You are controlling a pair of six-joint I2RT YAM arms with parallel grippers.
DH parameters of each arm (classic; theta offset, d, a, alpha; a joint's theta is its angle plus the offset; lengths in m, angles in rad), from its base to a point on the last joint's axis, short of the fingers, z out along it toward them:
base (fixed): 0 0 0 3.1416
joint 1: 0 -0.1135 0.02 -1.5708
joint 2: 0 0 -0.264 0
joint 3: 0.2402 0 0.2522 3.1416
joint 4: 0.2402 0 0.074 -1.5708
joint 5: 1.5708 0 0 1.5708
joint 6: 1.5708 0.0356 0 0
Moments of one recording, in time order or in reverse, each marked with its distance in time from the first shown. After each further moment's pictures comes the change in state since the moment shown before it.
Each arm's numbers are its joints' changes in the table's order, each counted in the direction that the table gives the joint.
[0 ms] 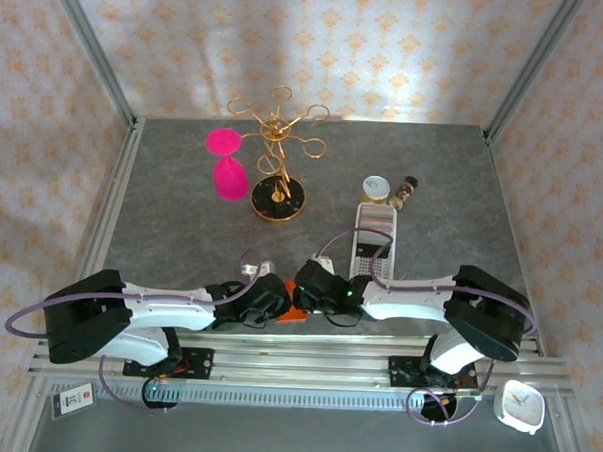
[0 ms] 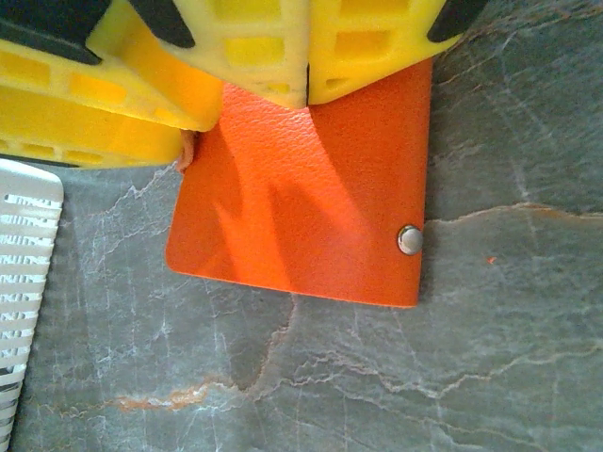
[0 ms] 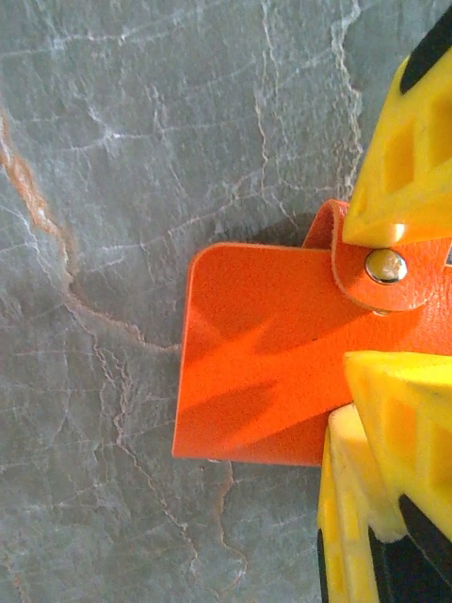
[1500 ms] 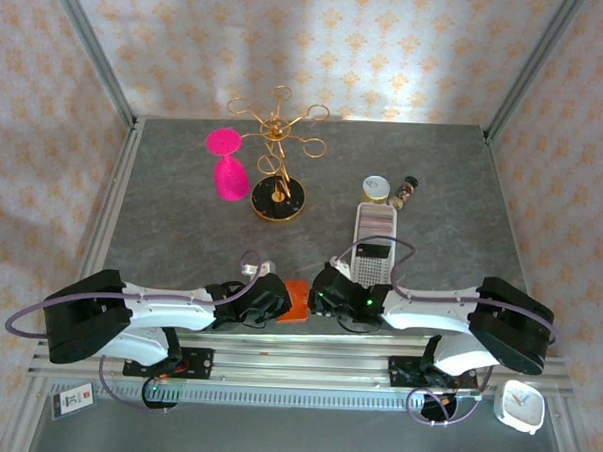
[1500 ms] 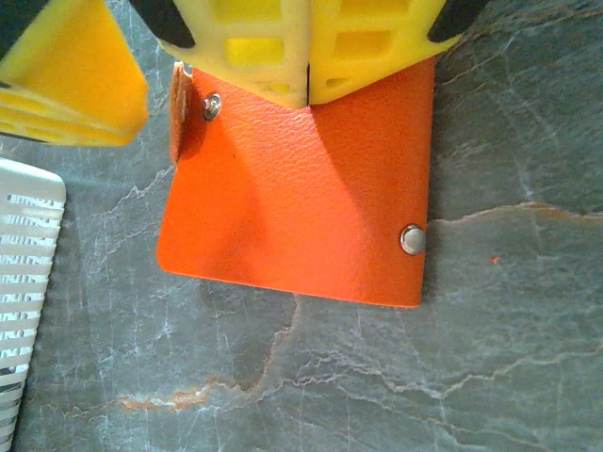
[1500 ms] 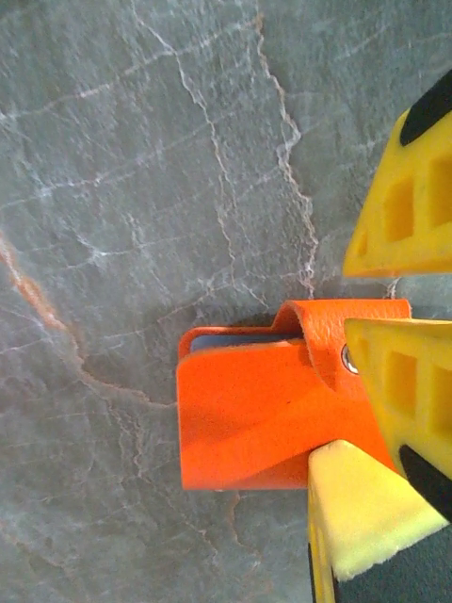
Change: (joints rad) left arm 0.000 0.000 0.000 -0.003 0.000 0.000; right arm 0.022 0.138 -0.150 -0.075 0.016 0.085
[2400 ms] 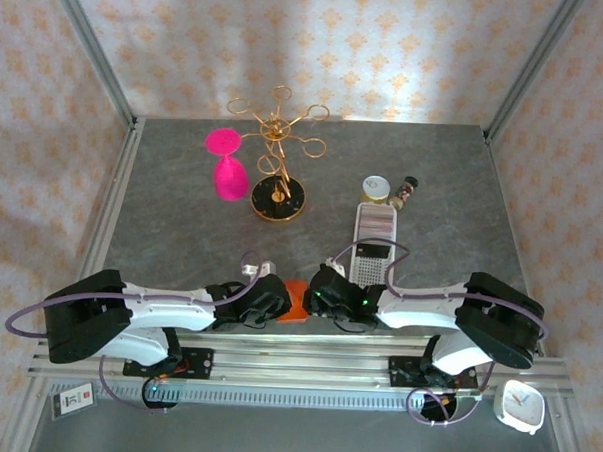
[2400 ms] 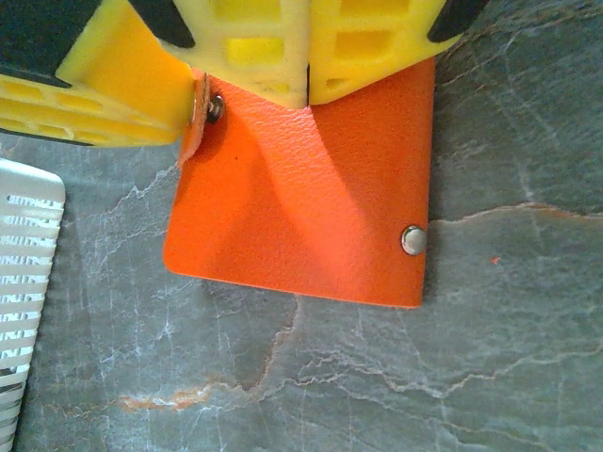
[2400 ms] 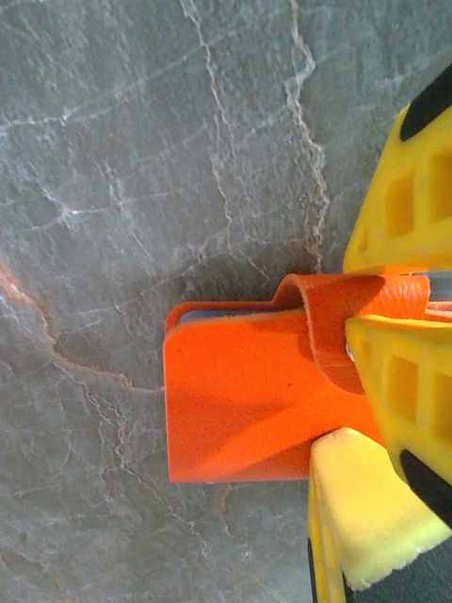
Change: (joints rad) left arm 0.006 0.000 0.000 0.000 -0.005 0.000; right arm 0.004 -0.062 -0.006 -0.089 -0.052 0.007
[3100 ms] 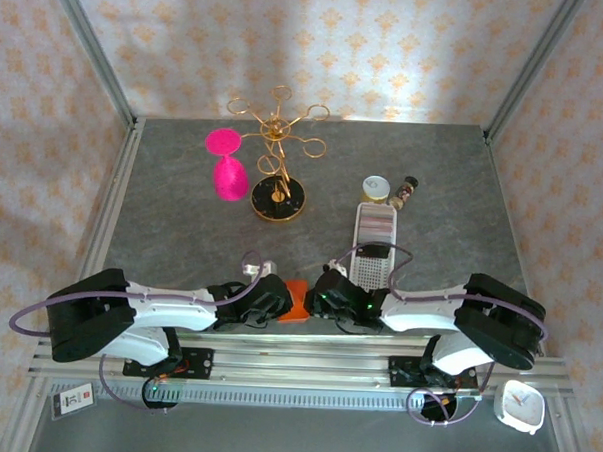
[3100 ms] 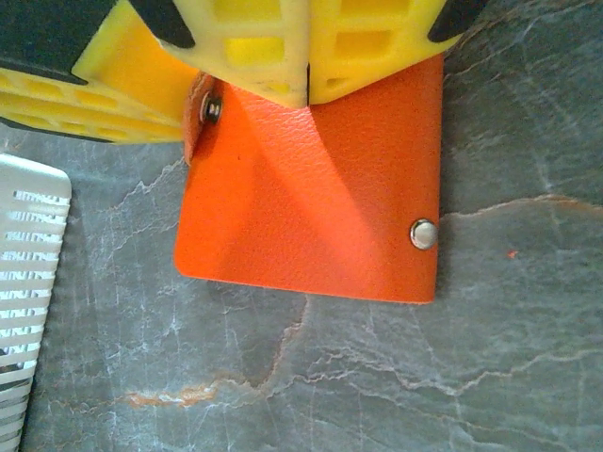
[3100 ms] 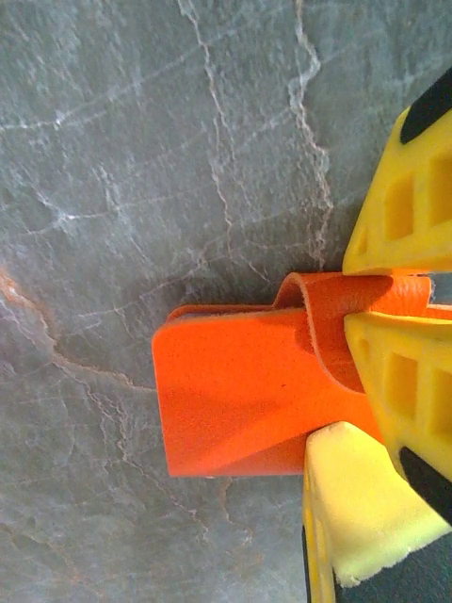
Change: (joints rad) left arm 0.000 -0.021 -0.002 -0.038 -0.002 -0.003; right arm 0.008 0.012 -0.069 -0.120 -0.019 0.012
